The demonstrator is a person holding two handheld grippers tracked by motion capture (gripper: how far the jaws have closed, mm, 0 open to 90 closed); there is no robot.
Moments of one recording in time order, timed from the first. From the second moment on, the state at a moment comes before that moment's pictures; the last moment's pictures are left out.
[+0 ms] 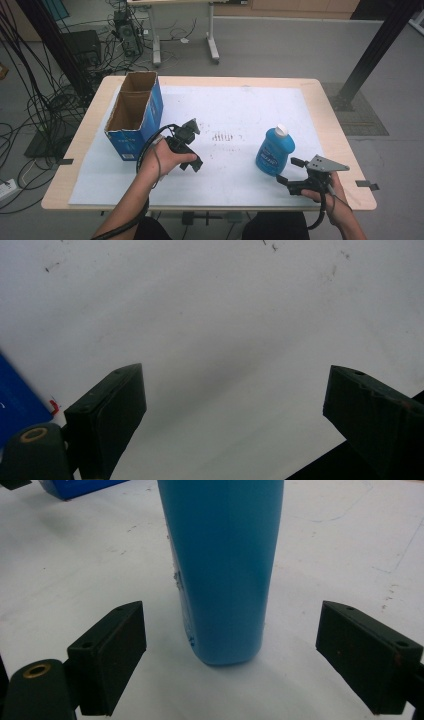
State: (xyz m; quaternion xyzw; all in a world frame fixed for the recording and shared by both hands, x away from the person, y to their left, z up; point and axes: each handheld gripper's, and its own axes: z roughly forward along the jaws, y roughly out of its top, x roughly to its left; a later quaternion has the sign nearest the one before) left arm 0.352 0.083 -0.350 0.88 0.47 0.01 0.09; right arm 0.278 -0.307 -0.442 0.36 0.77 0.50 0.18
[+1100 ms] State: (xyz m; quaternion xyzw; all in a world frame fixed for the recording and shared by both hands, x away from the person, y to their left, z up) left arm 0.350 0.085 -0.343 0.88 0.47 0.01 0.09; right arm 0.299 -0.290 -0.436 0.33 0.76 0.53 0.18
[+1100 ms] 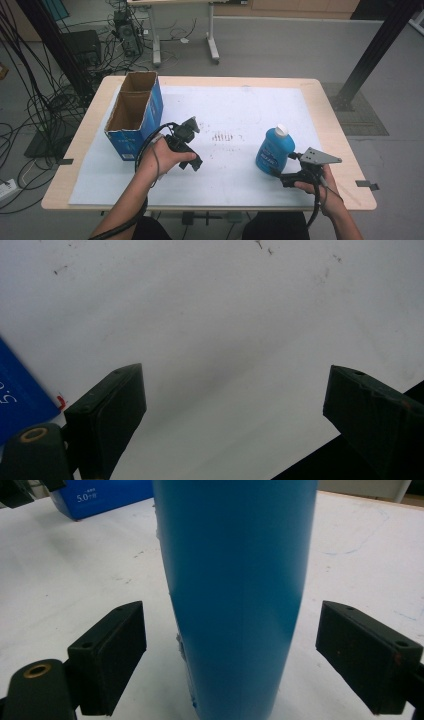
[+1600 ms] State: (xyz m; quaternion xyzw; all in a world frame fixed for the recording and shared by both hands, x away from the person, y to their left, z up) left arm 0.347 0.089 -0.341 0.88 0.47 0.01 0.09; right arm 0.308 -0.278 -0.437 0.32 0.76 0.54 0.18
